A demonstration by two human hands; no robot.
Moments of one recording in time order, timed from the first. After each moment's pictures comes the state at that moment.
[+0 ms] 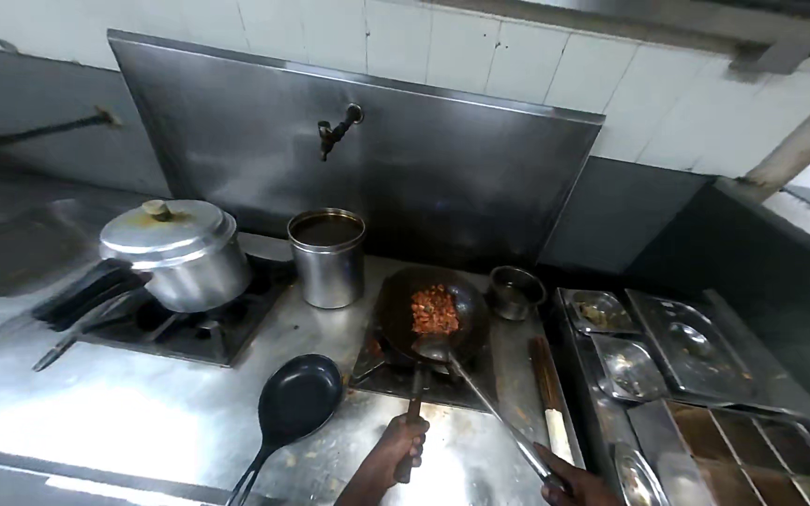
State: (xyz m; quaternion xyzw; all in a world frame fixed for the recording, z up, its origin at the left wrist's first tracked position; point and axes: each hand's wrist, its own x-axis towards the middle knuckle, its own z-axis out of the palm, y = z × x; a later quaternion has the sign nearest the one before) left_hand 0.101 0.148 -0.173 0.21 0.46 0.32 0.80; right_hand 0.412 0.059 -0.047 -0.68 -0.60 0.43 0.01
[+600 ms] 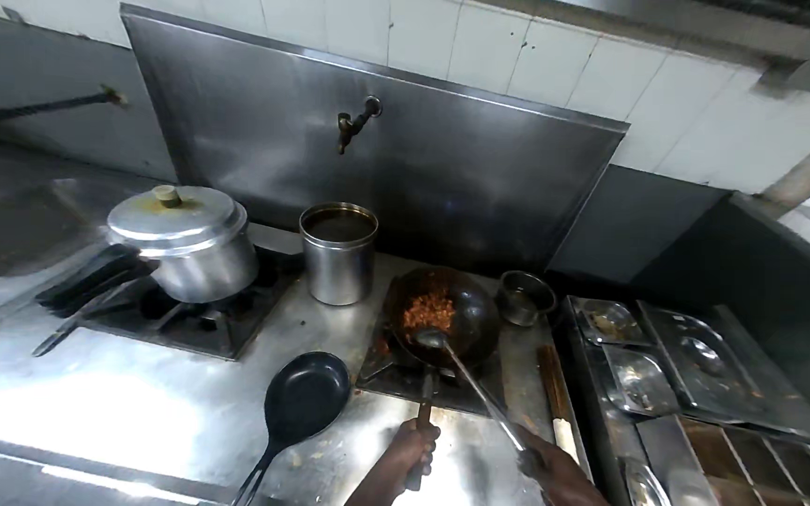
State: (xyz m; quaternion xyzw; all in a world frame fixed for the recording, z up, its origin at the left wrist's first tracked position) left_hand 0.096 0.148 -0.169 0.21 0.48 0.30 0.80; right_hand 0.374 0.110 -0.091 -0.70 -0.55 0.46 0.05
